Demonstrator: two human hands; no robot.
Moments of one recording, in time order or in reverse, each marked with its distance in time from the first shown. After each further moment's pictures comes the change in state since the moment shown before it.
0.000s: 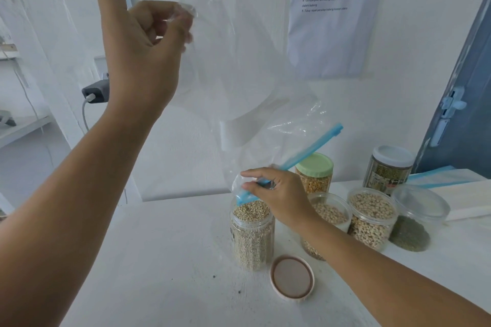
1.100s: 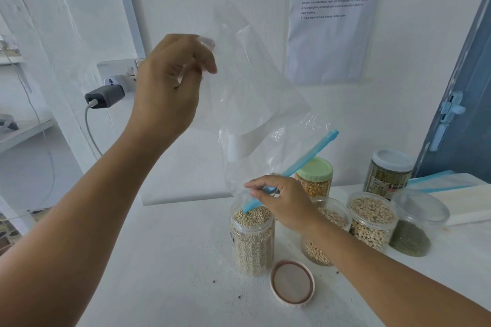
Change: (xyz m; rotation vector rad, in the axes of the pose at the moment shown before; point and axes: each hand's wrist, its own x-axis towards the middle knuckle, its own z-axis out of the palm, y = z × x) left_hand -0.022 -0.021 0.004 0.229 -0.201 0.127; right_hand 0.001 0.012 -0.013 -0.045 -0.110 0.069
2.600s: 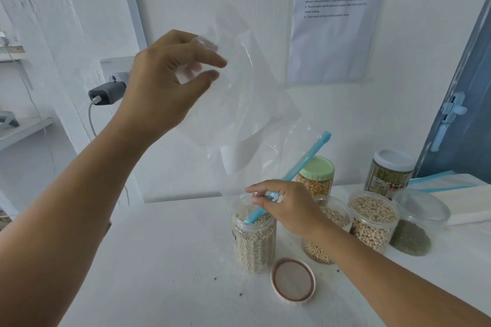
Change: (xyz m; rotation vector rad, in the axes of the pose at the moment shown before) left_hand 0.005 -0.001 -0.023 0.145 -0.161 0.059; right_hand -0.012 -0.006 -0.004 -0.045 -0.079 -0.023
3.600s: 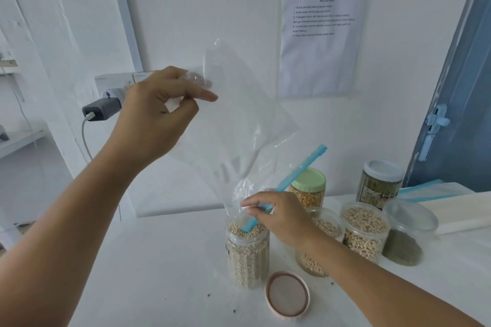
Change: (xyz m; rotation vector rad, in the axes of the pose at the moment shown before) left_hand -0.014 0.013 0.003 -0.139 0.016 -0.158; right_hand 0.005 0.004 -0.002 -0.096 0.024 -0.006
